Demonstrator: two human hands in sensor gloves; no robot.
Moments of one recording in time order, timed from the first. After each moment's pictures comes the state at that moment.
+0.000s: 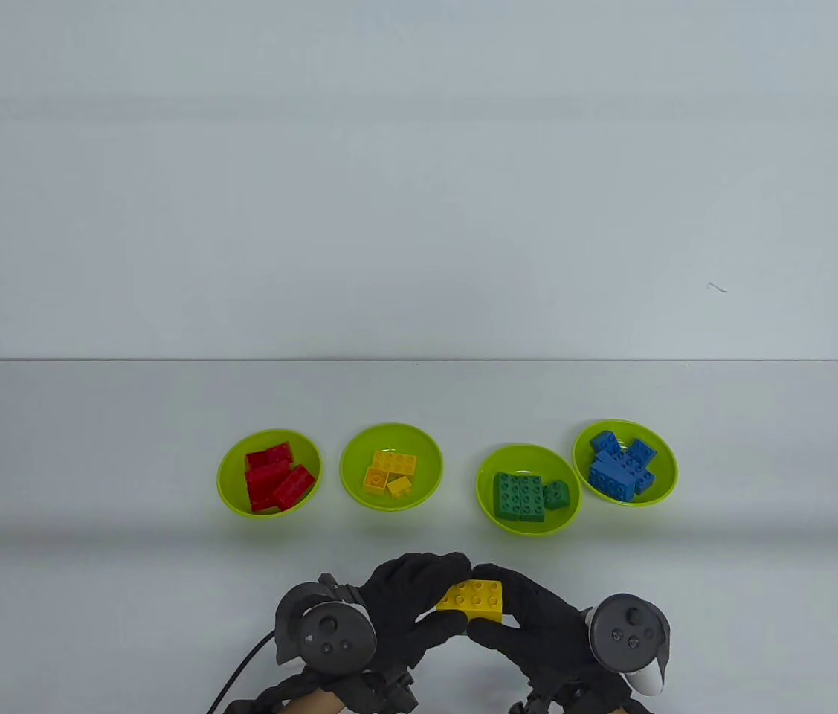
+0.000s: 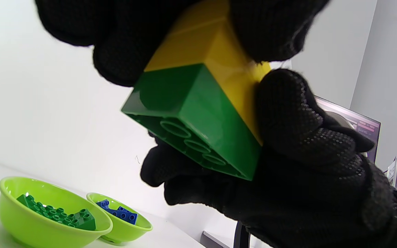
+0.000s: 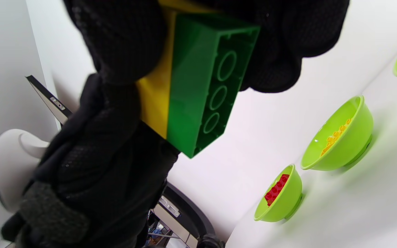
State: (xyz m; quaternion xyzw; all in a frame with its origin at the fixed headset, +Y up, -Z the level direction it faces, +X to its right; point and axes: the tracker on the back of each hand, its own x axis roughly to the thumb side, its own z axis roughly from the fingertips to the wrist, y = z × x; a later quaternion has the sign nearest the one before) left_hand -0.096 -0.662 -0.295 0.15 -0.41 0.36 0.83; right_hand 0.137 -0.699 -0.287 0.27 -0.06 0.80 0.53
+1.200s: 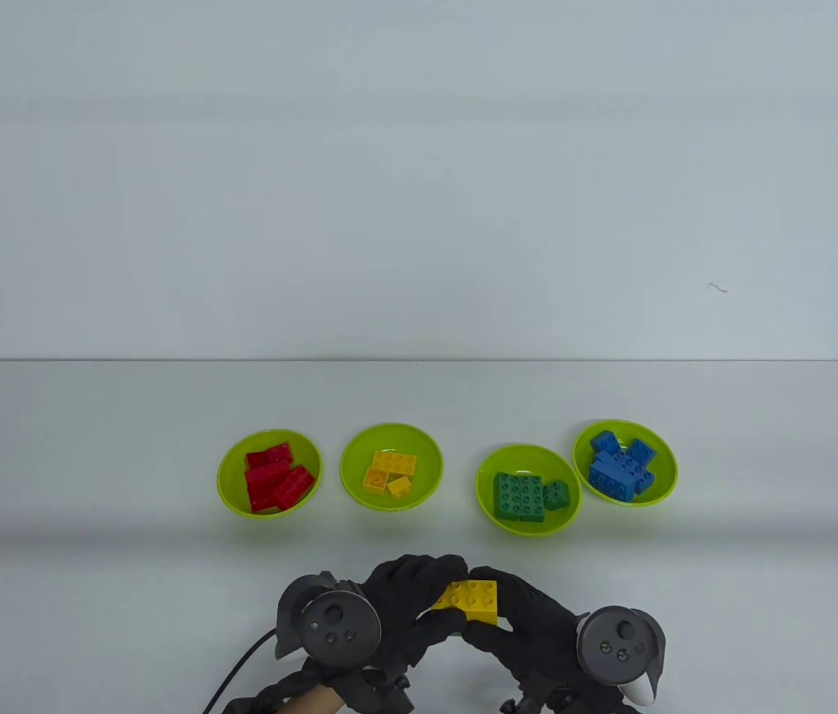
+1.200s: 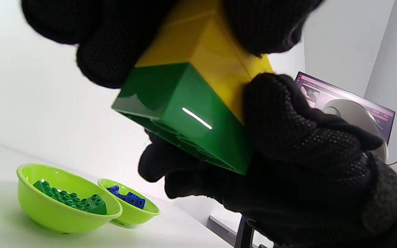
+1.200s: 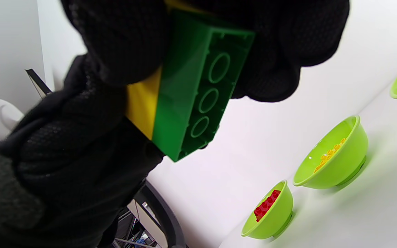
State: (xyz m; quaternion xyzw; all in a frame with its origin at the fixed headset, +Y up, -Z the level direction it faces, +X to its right) left_hand -0.094 -0.656 -0.294 0.12 -0.41 0.33 0.84; right_hand 0.129 -0.701 -0.282 0.25 -0.10 0.82 0.51
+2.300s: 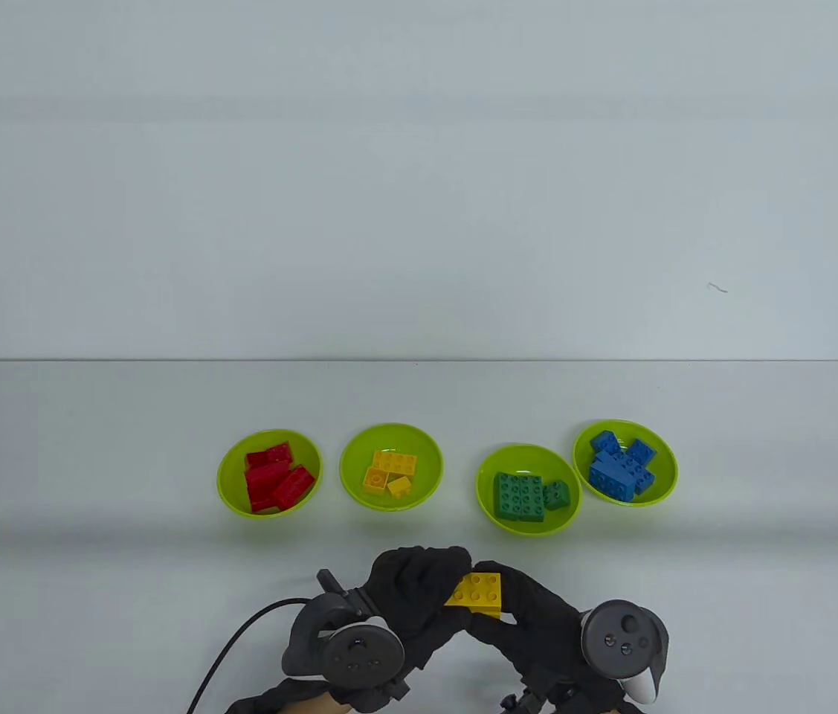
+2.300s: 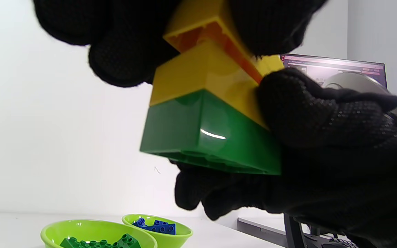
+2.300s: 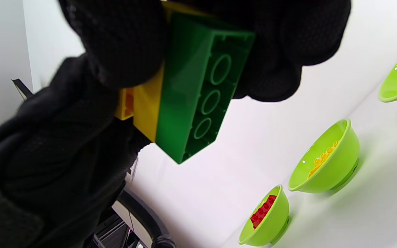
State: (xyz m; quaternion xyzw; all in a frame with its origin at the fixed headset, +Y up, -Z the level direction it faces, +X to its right) left_hand -0.086 -0.642 -0.285 0.21 -0.41 0.22 0.86; right_hand 0.136 -0.701 -0.286 0.22 -0.10 0.82 0.52
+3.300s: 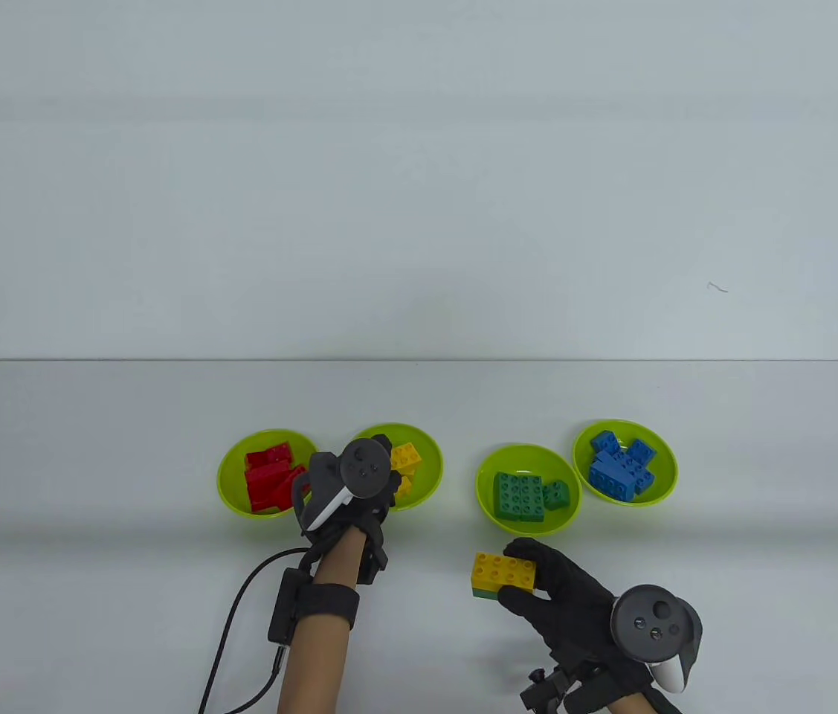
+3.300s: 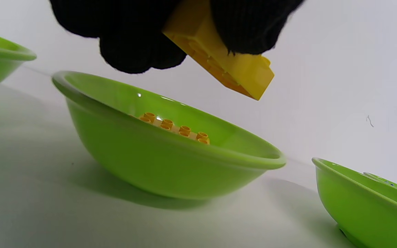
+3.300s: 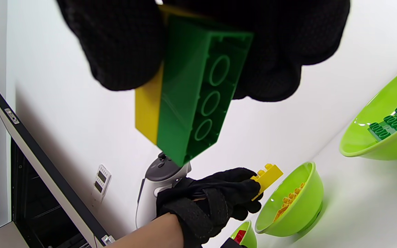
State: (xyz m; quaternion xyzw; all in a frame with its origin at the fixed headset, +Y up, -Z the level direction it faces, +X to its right) left_hand -0.121 -0.725 -0.483 0.03 -0.09 0.19 0.98; right_hand 0.165 -0.694 -0.298 0.18 -0.13 0.84 0.50
